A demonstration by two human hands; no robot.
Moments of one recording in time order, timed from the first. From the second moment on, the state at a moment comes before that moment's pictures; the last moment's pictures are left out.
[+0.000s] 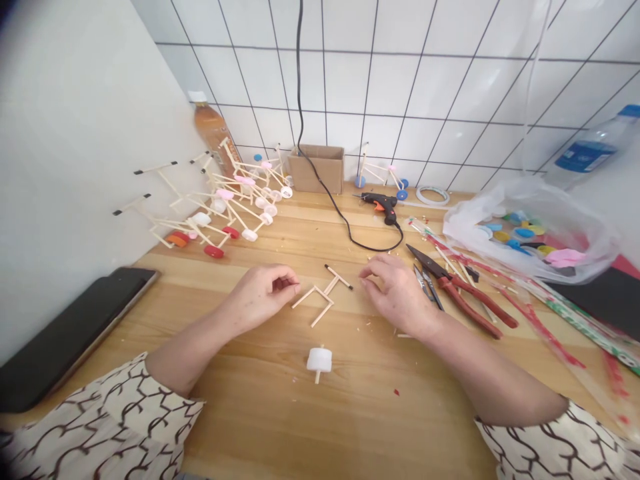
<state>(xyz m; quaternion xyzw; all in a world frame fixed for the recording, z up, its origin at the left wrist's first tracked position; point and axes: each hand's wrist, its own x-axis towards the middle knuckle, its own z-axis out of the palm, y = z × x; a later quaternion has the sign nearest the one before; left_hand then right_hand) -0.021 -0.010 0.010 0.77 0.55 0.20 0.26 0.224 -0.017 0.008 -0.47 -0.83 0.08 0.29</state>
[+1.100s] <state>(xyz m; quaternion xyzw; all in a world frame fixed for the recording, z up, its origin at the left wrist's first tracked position) -0.024 -0.005 0.005 0.78 0.53 0.23 0.22 0.272 -0.065 0.048 -0.53 -0.81 0.25 0.03</state>
